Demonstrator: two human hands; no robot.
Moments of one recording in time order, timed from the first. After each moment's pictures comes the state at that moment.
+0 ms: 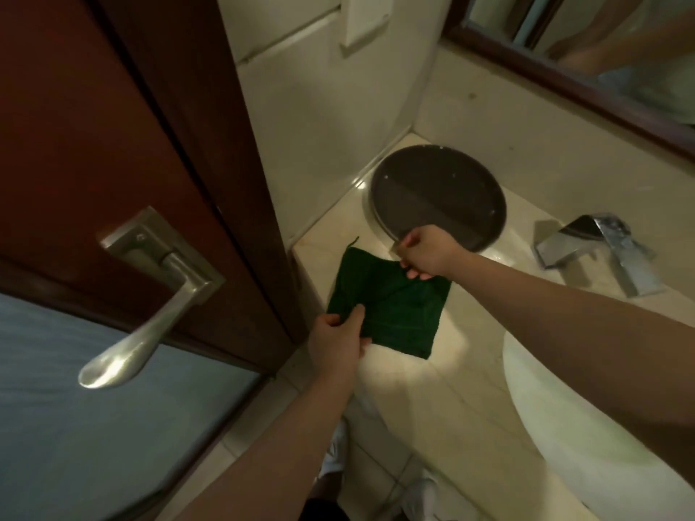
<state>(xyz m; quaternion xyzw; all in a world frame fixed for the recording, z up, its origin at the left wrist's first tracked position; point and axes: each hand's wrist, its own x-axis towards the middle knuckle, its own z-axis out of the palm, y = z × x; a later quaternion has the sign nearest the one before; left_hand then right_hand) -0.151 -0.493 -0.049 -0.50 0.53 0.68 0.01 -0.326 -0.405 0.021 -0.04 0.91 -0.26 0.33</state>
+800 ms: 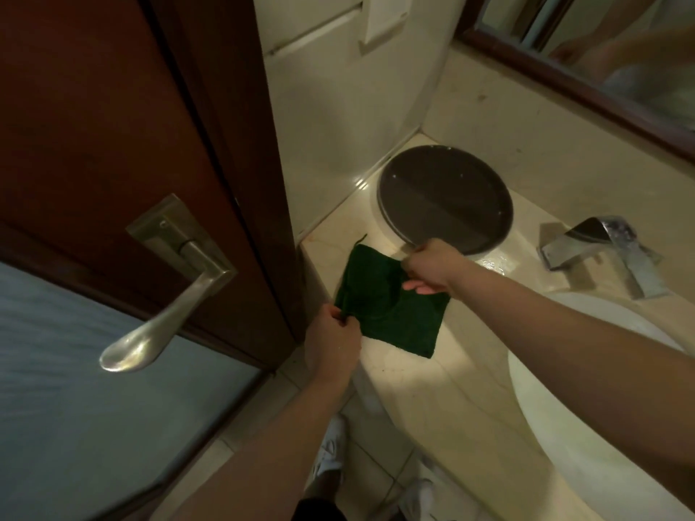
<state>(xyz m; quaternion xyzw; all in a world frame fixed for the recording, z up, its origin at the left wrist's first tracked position) -0.138 -0.509 -0.055 -0.40 0.74 0.55 0.01 -0.298 -0.411 0.028 0.06 0.85 -0.34 0.40</state>
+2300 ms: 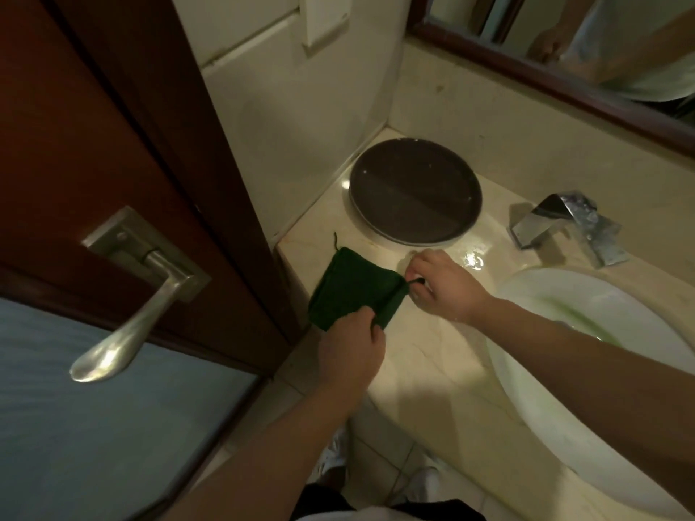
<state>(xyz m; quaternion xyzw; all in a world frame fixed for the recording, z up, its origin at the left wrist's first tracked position) -0.133 -0.469 -0.036 -0.13 0.94 0.31 0.00 -0.282 -0.311 -0.022 -0.37 0.91 -0.15 0.10</state>
